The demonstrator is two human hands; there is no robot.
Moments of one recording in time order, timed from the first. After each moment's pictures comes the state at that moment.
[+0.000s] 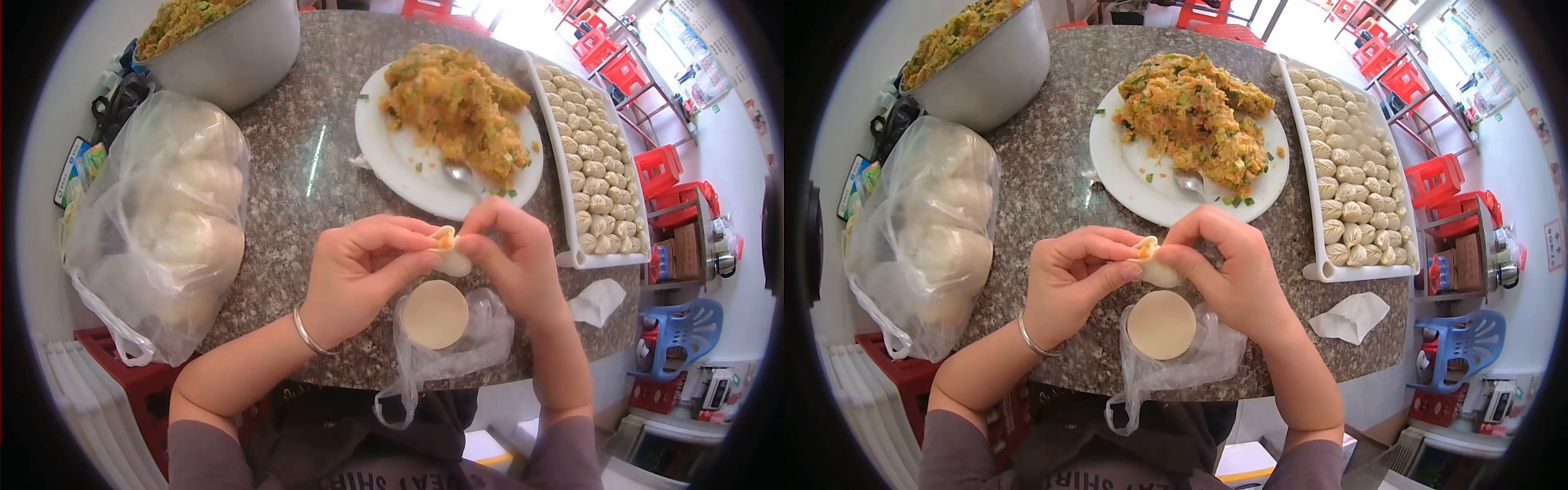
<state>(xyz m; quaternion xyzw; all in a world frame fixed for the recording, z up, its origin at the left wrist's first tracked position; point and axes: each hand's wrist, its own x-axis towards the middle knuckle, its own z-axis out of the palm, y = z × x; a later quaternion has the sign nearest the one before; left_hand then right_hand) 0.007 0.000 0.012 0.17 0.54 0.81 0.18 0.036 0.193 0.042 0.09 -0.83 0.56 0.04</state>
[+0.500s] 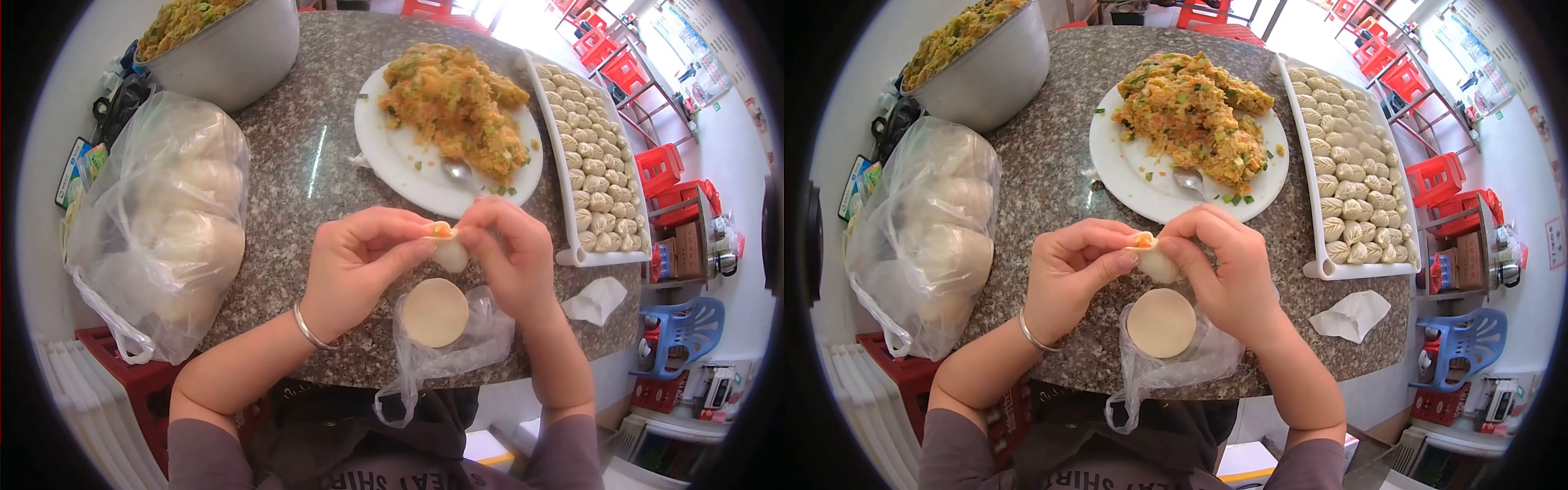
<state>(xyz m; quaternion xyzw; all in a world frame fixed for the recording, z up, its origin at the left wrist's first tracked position) 0.005 0.002 0.012 0.14 0.55 0.81 0.18 0.037 0.188 0.037 0.10 -0.84 0.52 0.11</state>
